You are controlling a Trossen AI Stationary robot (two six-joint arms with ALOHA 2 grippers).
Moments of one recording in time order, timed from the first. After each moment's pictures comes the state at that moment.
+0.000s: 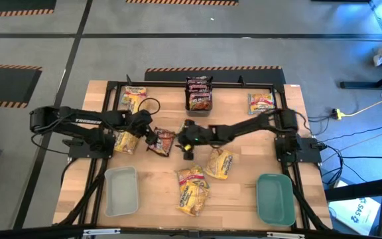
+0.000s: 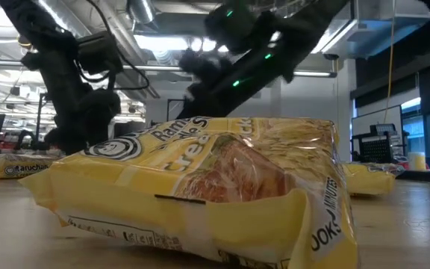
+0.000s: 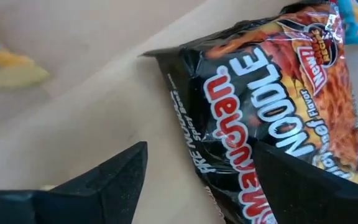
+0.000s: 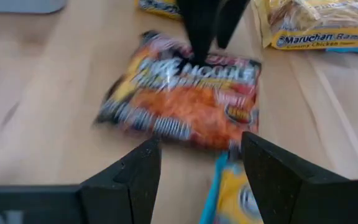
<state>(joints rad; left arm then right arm) 0.30 1.17 0.43 -0.32 0.08 -0.72 0.00 2.06 1.25 0.22 0.09 -0.13</state>
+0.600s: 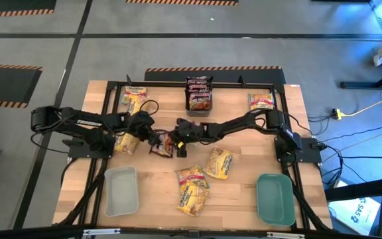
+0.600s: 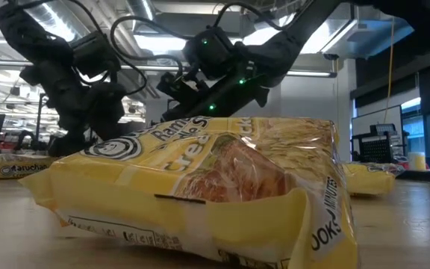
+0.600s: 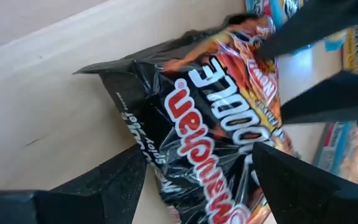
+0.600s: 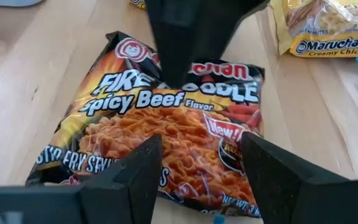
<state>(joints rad) 0.29 1.19 0.34 -0.03 0.25 -0.87 -0.05 2.21 1.36 0.27 0.01 -0.19</state>
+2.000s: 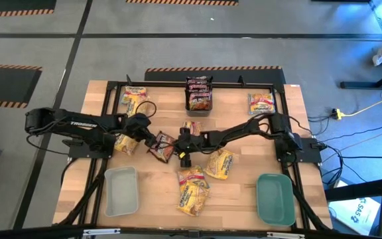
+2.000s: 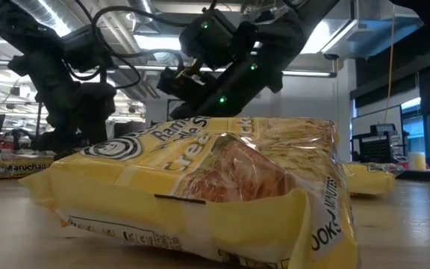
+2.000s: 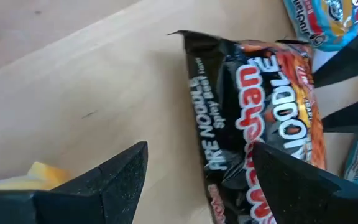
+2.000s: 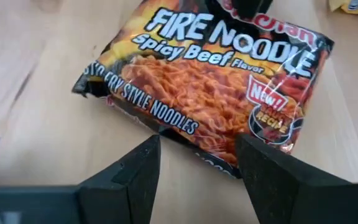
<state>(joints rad) 0.24 1.09 0.34 -0.20 0.12 -0.85 0.05 2.18 1.36 0.08 0.08 -0.10</state>
